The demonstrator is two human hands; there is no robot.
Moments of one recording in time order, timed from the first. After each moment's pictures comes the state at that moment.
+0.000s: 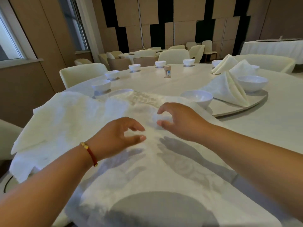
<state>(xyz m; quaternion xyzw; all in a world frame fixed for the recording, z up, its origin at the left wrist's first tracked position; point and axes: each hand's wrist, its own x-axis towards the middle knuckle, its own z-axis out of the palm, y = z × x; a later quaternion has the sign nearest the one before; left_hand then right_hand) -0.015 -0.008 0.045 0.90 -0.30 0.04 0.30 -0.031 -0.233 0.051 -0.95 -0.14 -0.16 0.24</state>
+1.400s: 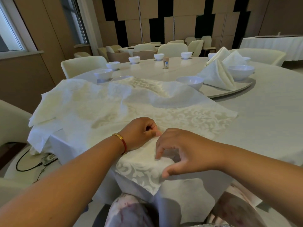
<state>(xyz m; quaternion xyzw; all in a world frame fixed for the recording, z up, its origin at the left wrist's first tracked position) -0.066 -0.048 -0.006 0.90 -0.32 0.01 0.30 -0.161 -0.226 0.008 -0.90 -0.37 -0.04 0.24</state>
